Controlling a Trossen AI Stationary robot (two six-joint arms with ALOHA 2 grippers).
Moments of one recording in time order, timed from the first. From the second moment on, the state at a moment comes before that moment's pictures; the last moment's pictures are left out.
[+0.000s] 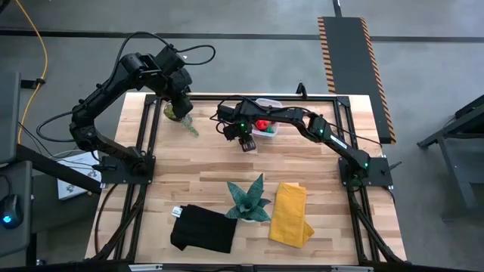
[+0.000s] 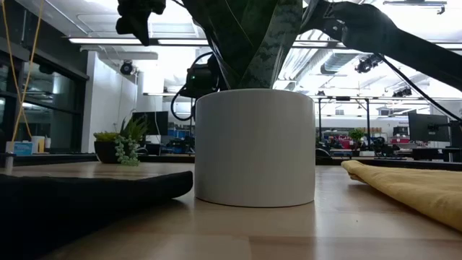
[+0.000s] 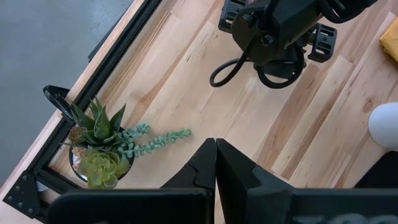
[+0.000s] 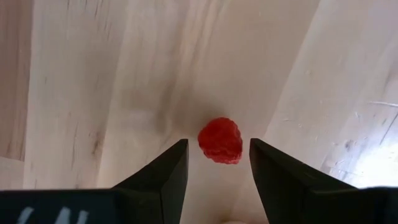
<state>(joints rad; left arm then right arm) 0.80 1.41 1.72 -1.47 0.10 0.08 -0.30 2.50 2.24 -1.21 -0.03 -0.61</state>
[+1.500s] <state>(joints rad) 0.80 1.41 1.72 -1.47 0.10 0.12 -0.29 2.50 2.24 -1.20 -0.06 -0.57</state>
